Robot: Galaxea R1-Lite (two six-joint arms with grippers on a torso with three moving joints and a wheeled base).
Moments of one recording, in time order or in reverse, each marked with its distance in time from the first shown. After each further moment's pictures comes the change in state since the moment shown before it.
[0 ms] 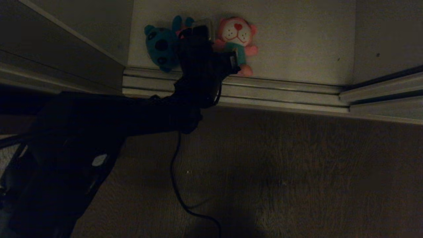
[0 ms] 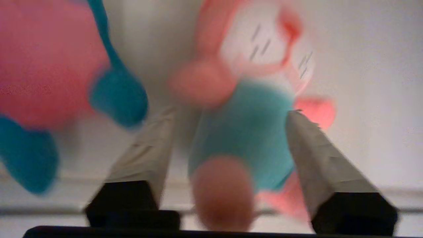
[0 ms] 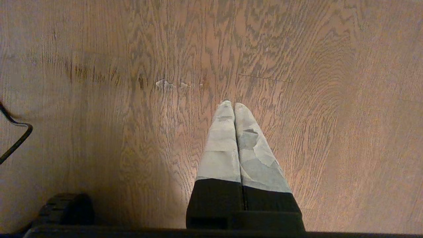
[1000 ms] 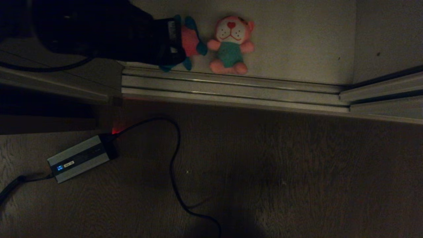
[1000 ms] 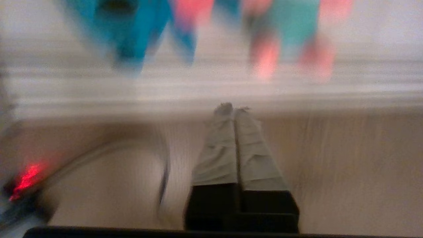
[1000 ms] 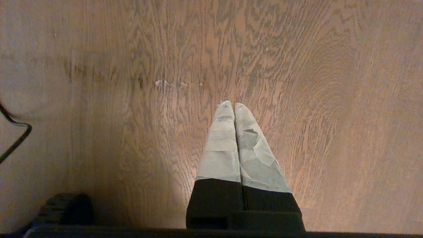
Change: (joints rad) left arm -0.007 -0.614 0.122 1.109 0.018 -0.103; right arm 0.000 0.000 0.000 0.000 0.000 0.000
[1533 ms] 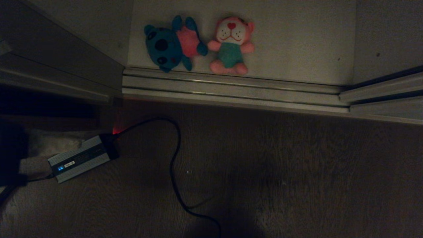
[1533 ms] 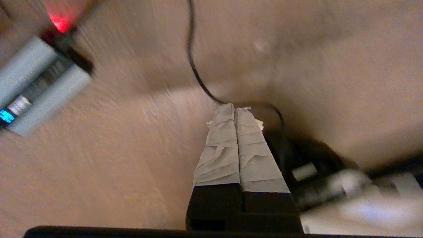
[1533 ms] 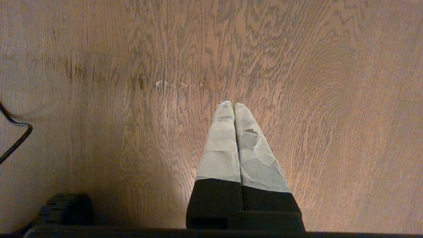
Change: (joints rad) left arm 0.133 -0.566 0.512 0.373 -0.246 0.051; right arm 0.001 0.000 0.000 0.000 0.000 0.000
